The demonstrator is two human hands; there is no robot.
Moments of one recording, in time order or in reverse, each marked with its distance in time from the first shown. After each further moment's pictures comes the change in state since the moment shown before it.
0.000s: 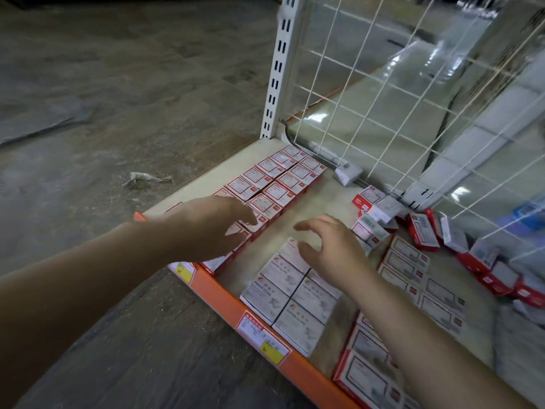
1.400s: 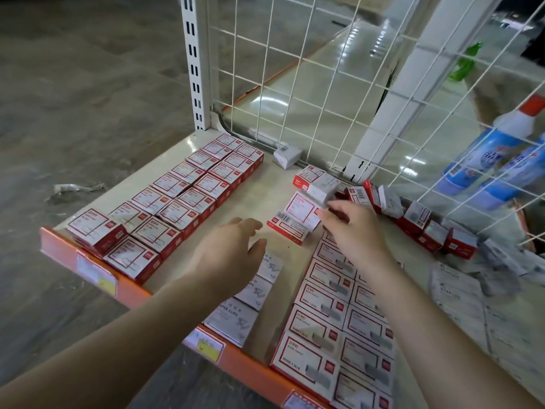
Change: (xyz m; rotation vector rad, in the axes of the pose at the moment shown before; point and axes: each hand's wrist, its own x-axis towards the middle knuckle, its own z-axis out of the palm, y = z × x) left_hand 0.037 0.112 0.066 -0.326 0.232 -0.128; right_hand -0.042 0.078 -0.054 0.353 0.271 0.445
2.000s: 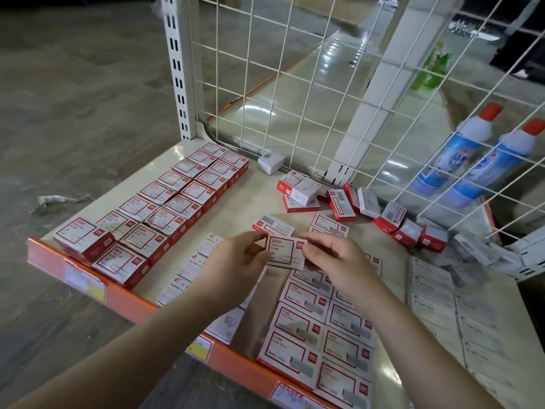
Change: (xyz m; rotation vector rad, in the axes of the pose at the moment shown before) left_hand -0.020 0.019 0.008 -0.465 -0.127 -0.028; right_hand -0.053 0.001 -0.015 0.184 -0.255 0.084
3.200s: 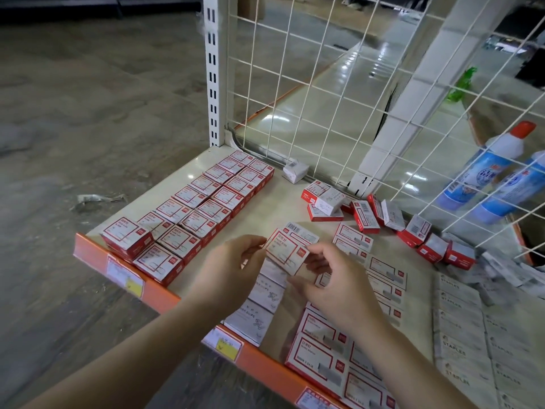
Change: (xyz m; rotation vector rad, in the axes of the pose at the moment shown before) left_hand -0.011 -0.020 -0.032 0.133 0.164 0.011; right_hand -0.009 -0.009 0.041 -0.303 0.105 -0.302
